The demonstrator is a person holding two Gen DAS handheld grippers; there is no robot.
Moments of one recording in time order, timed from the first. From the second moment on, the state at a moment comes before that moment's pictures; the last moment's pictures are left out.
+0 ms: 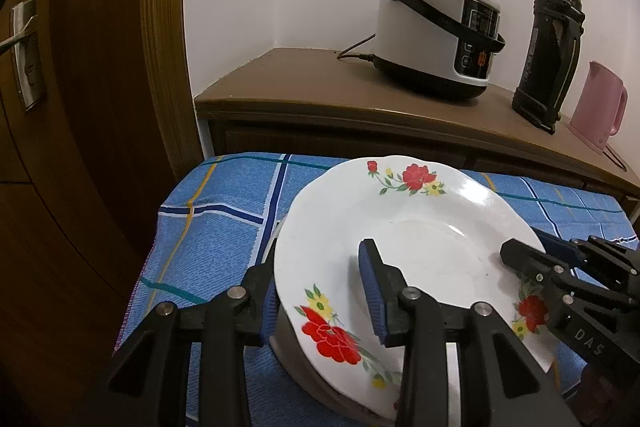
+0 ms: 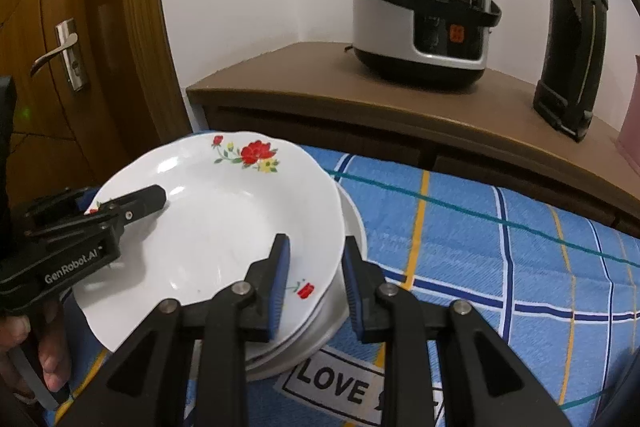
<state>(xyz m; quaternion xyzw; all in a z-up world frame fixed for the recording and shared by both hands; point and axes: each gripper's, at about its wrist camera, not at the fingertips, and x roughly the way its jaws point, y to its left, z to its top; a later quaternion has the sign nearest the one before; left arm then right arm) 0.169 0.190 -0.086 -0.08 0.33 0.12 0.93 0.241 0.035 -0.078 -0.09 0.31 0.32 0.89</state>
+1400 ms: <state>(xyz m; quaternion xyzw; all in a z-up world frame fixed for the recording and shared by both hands) 0.167 0.196 -0.087 -0.11 0.33 0.11 0.93 0.225 0.030 -0.074 -0.10 0.27 0.30 0.91</state>
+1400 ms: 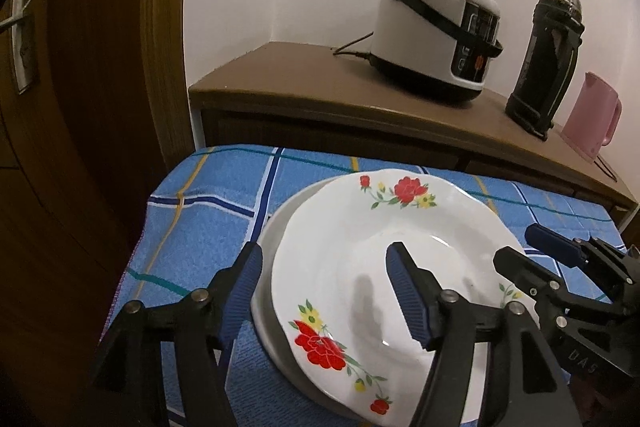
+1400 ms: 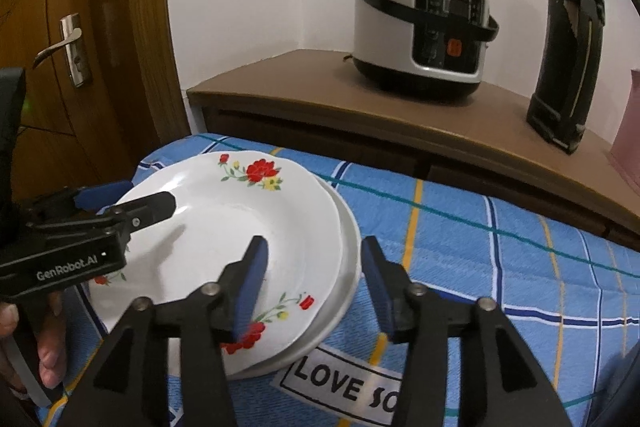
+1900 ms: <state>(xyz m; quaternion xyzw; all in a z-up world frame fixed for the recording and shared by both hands) 0.157 0.197 -0.076 -0.11 0.28 0.13 0.94 0.124 -0.047 -0.022 -0.07 0.22 0.31 0.92</state>
